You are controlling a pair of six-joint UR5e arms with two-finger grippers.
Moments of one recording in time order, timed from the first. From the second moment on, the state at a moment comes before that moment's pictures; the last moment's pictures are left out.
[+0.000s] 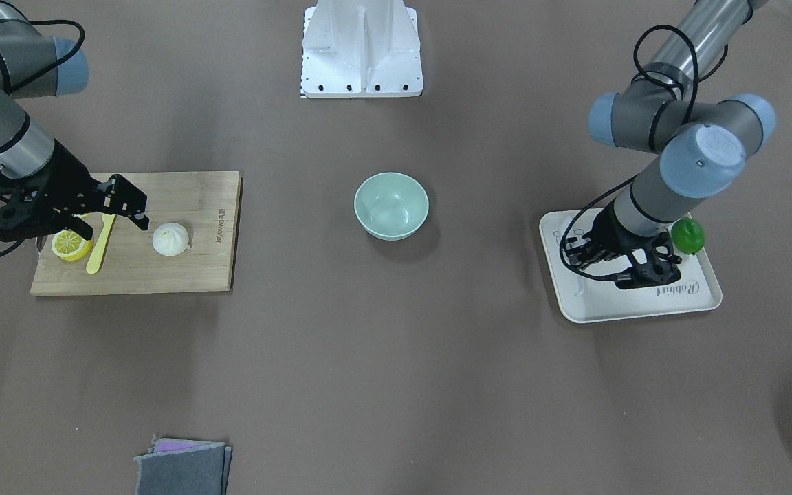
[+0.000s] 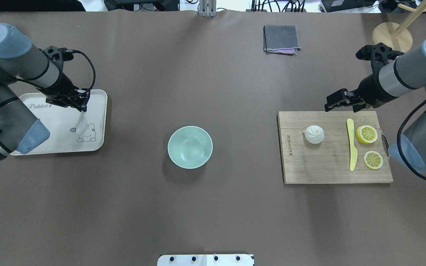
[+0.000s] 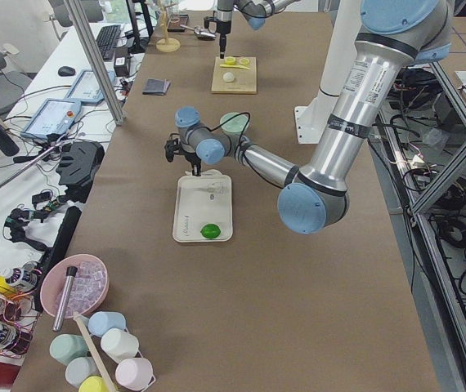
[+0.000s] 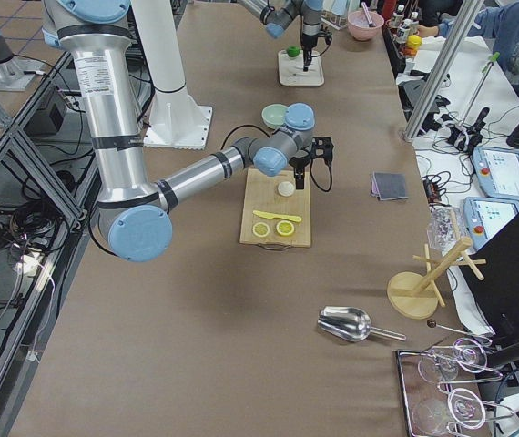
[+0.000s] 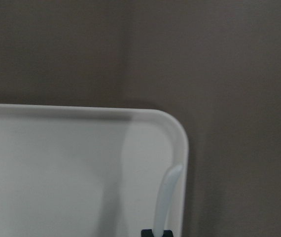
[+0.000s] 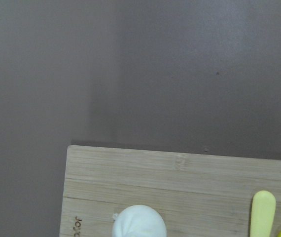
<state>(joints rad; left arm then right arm) -0.88 -2.02 -1.54 -1.86 -2.20 -1.05 0.90 -1.39 1.82 -1.21 2.17 0.92</state>
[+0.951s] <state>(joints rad) -0.71 -2.25 -1.54 -1.86 -2.13 -1.37 0.77 -1.38 1.77 -1.21 2.09 0.92</state>
